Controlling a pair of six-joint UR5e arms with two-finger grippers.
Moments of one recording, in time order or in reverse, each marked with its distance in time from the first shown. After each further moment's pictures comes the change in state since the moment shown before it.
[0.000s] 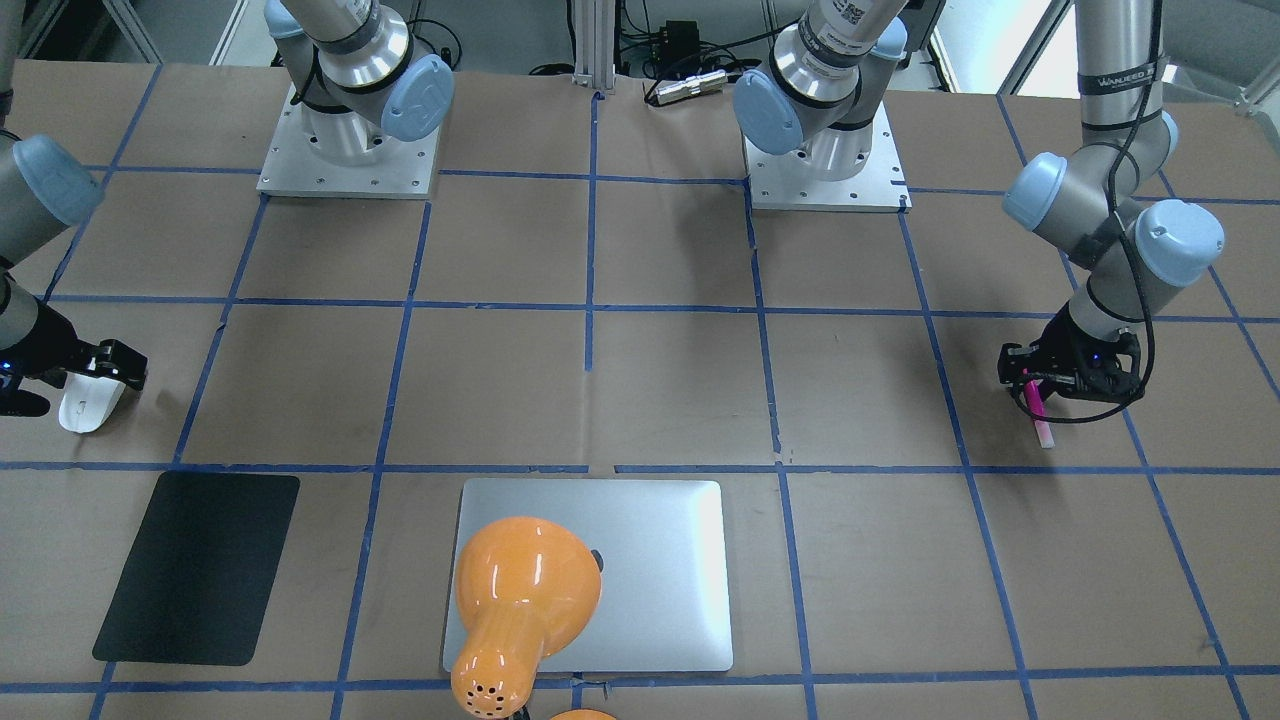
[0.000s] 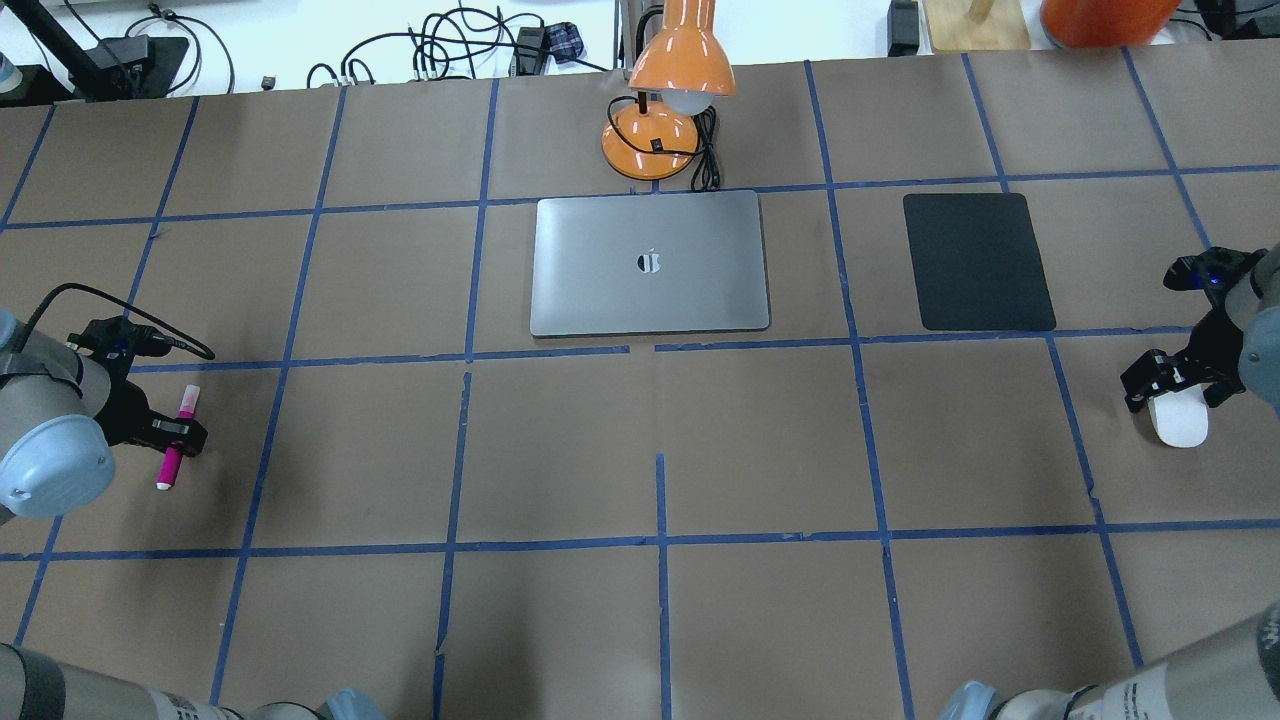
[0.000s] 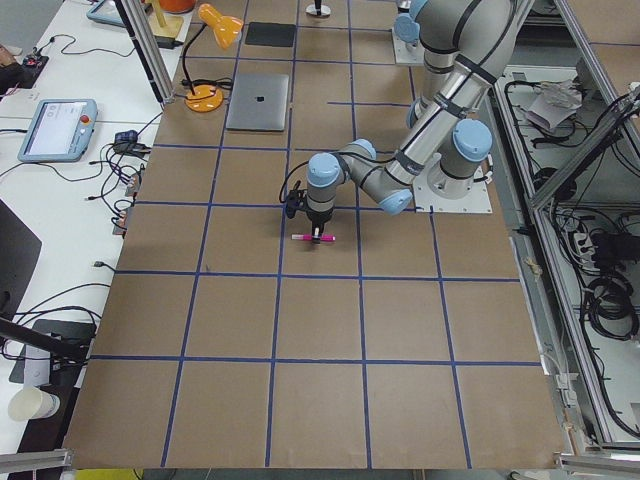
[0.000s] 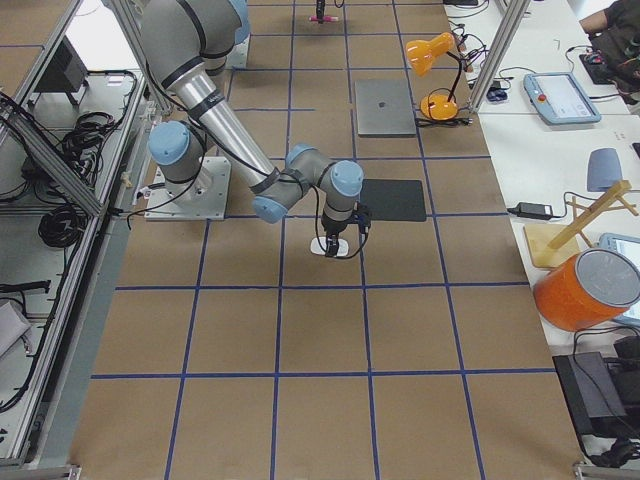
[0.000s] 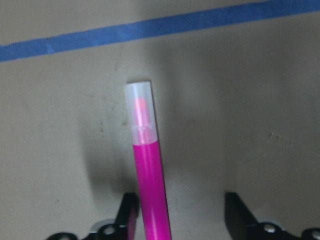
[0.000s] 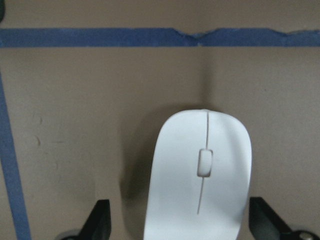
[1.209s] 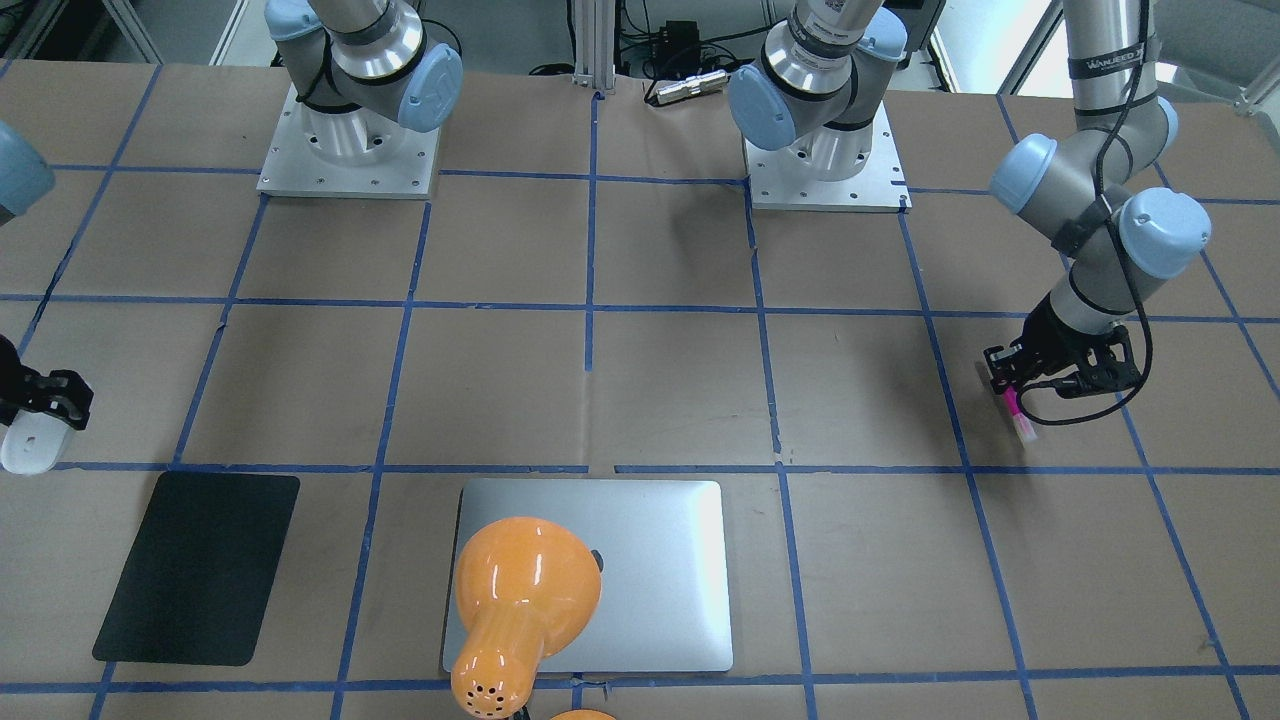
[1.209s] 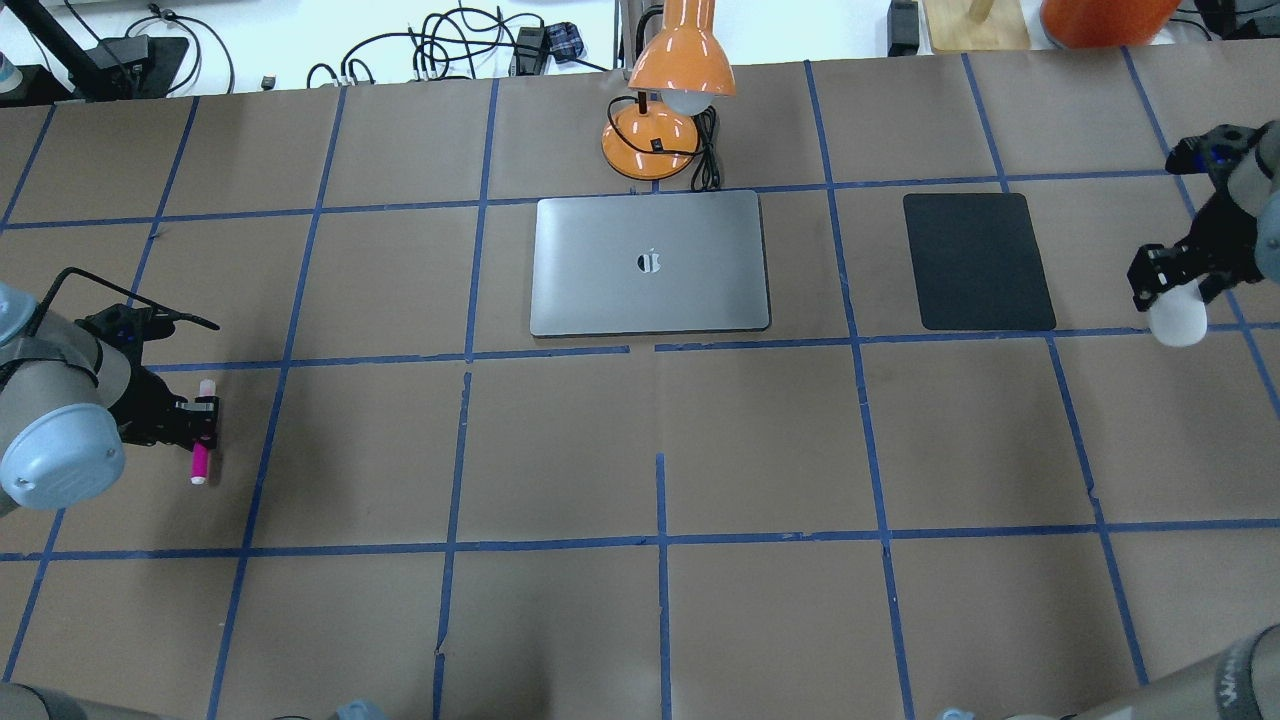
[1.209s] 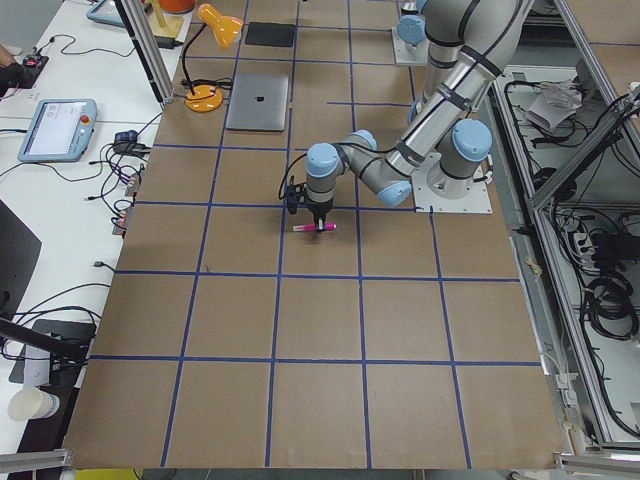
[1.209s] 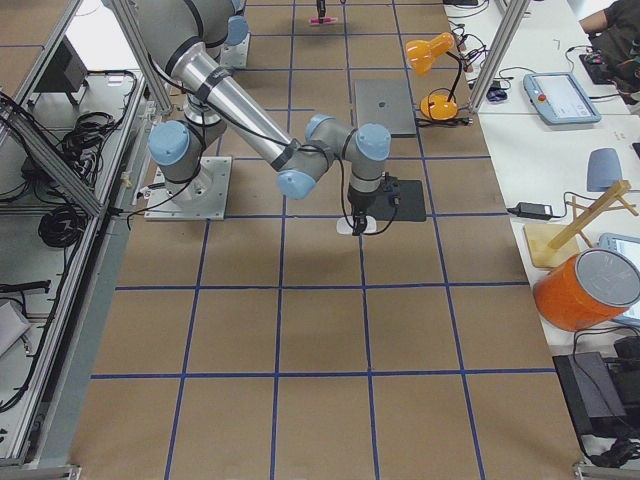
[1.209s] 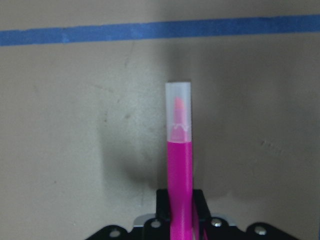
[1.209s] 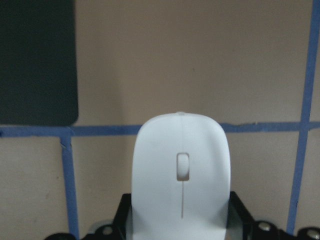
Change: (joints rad) left arm -0.094 0.084 -0.004 -0.110 0.002 -0.419; right arm 0.172 -0.033 -0.271 0.213 0.006 0.166
